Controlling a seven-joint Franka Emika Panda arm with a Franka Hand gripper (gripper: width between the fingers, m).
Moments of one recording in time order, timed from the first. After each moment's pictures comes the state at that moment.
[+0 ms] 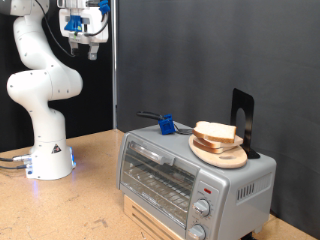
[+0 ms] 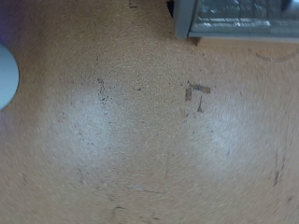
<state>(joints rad) -0.01 -0.79 0.00 -2.38 -0.01 1.59 2.24</state>
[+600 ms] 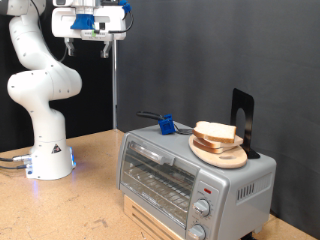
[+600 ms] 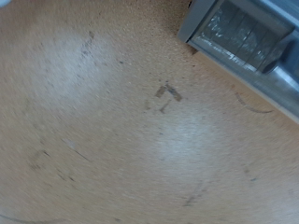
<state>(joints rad) 0.08 -0.79 -0.01 -2.38 -0.08 1.68 1.80</state>
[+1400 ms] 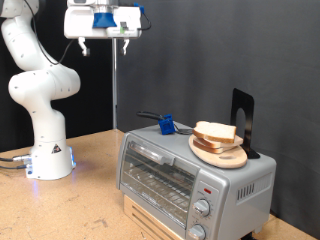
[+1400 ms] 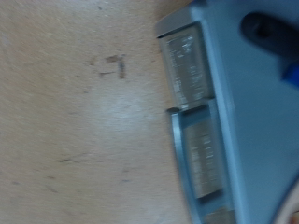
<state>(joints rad) 0.24 -0.84 -0.06 -2.44 -0.08 1.84 1.21</state>
